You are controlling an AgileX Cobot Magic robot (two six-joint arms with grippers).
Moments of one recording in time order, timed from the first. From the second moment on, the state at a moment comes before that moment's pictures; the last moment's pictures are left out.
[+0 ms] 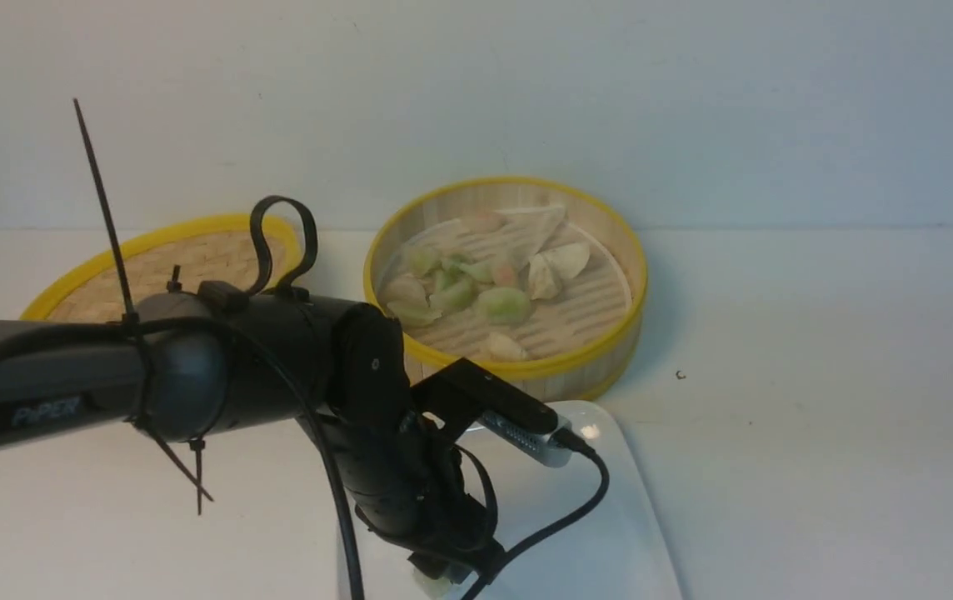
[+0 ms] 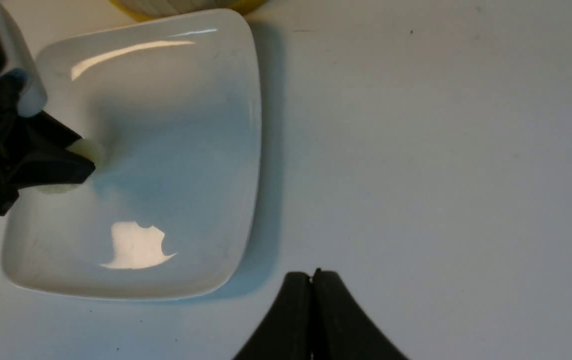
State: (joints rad) right arm 0.01 0.79 -0.76 0.43 1.14 -0.18; left arm -0.61 1.82 -1.06 -0.32 0.70 0.31
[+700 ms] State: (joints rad) right arm 0.46 1.50 -1.37 0.25 1.15 -0.11; left arm -0.61 1.12 -1.04 -0.04 0.84 0.07
